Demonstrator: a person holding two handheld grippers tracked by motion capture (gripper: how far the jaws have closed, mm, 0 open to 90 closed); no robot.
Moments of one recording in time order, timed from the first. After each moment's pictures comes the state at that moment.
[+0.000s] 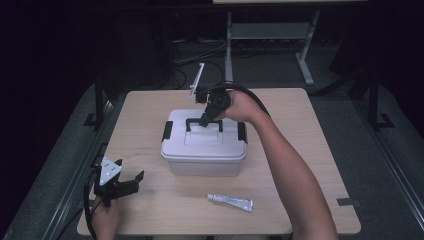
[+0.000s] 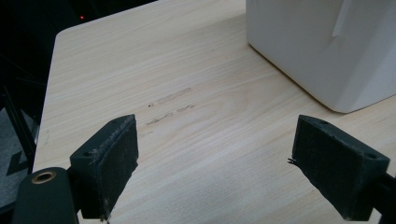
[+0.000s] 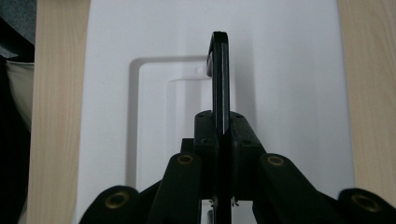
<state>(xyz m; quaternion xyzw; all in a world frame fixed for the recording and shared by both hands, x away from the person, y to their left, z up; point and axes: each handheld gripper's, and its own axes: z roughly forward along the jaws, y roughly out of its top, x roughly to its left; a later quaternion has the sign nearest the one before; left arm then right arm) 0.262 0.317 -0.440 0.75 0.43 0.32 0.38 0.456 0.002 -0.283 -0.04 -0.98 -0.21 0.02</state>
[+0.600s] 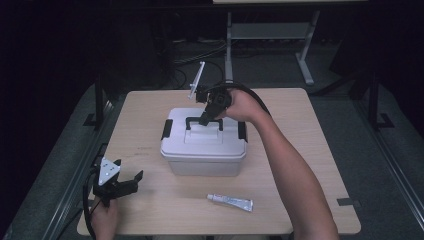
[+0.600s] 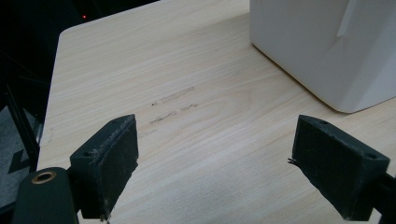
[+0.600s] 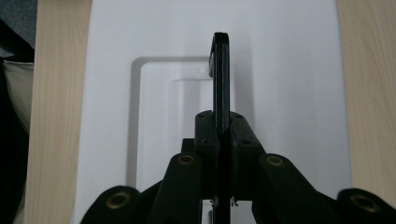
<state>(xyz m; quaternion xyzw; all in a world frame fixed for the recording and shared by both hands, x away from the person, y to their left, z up) 0.262 0.318 -0.440 0.75 0.44 0.32 0.38 0.452 0.000 -0.275 -0.03 -0.98 -0.21 0.00</state>
